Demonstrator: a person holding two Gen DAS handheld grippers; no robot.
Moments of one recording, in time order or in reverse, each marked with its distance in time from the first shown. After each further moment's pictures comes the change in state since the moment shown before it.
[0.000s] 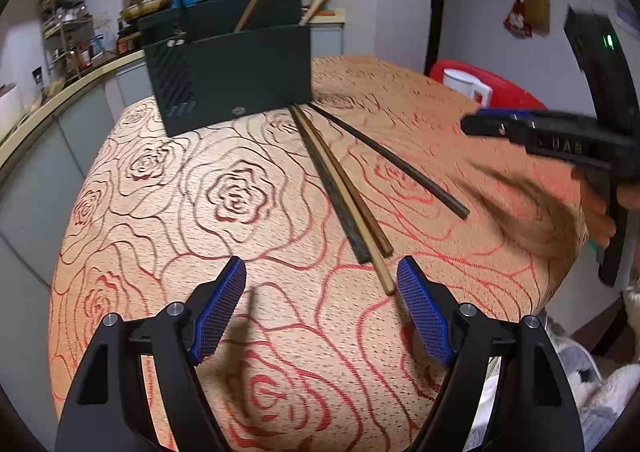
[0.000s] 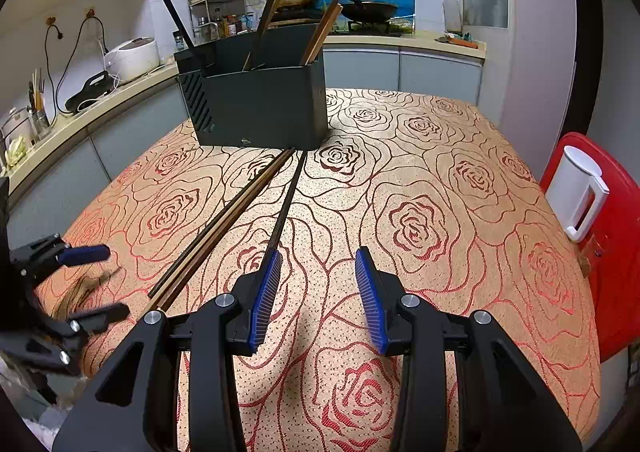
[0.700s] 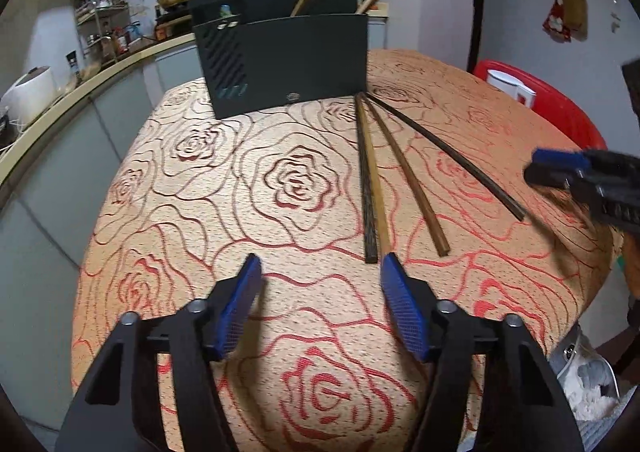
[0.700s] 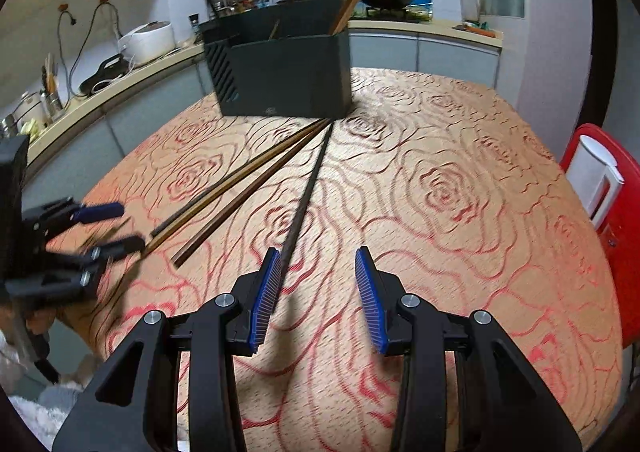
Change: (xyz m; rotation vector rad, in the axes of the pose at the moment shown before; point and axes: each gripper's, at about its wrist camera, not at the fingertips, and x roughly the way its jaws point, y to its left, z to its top) left arm 0.004 0.030 -0.005 -0.085 0.028 0.141; right arm 0.006 0.021 -0.028 -0.032 0.053 0.064
